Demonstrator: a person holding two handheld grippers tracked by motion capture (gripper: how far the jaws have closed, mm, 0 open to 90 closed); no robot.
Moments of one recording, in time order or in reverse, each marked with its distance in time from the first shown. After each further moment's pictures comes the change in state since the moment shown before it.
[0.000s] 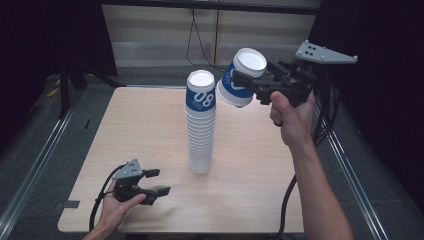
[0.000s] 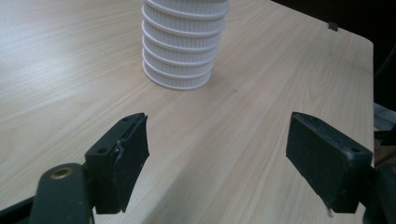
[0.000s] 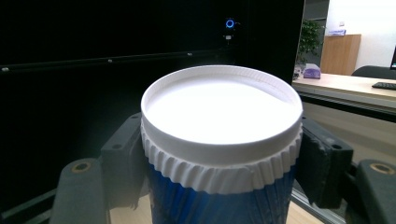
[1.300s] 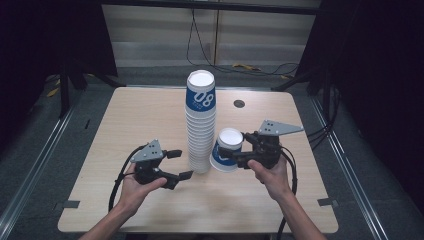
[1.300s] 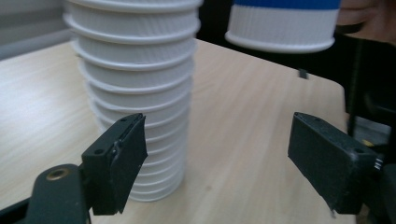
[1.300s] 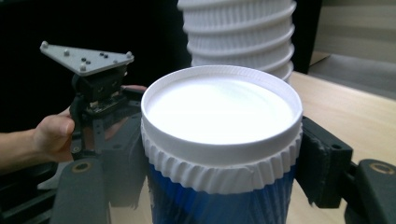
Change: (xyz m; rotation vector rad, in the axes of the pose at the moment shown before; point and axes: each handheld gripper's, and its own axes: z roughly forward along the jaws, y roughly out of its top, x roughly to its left) left arm -0.026 0.077 0.031 -0.097 -0.106 0.102; right arm 0.020 -0.163 0.002 0.257 0.057 0.134
